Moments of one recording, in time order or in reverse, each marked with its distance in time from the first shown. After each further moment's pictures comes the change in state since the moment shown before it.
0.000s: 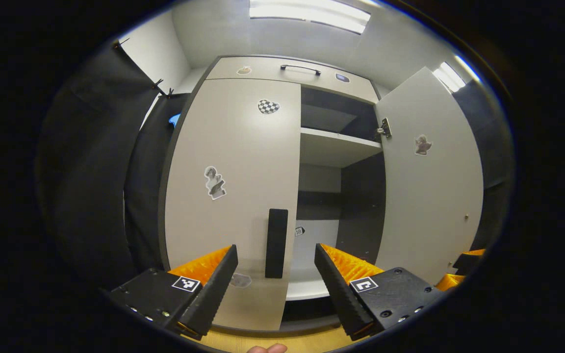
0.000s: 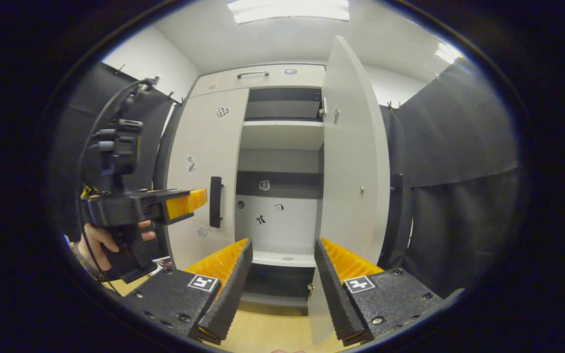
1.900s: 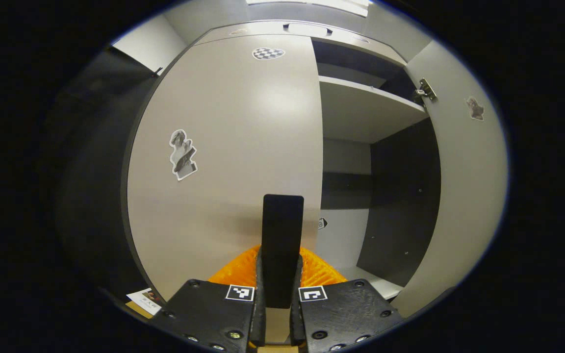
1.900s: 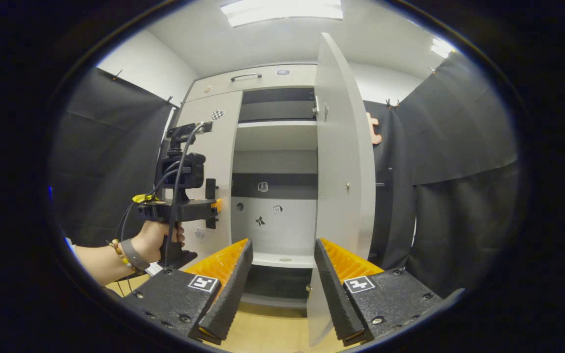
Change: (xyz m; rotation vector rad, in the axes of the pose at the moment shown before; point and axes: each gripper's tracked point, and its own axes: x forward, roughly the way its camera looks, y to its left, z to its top) left arm 0.090 0.005 -0.052 0.030 0.101 0.091; right arm 0.007 -0.013 -0.004 0.020 -0.014 0.029
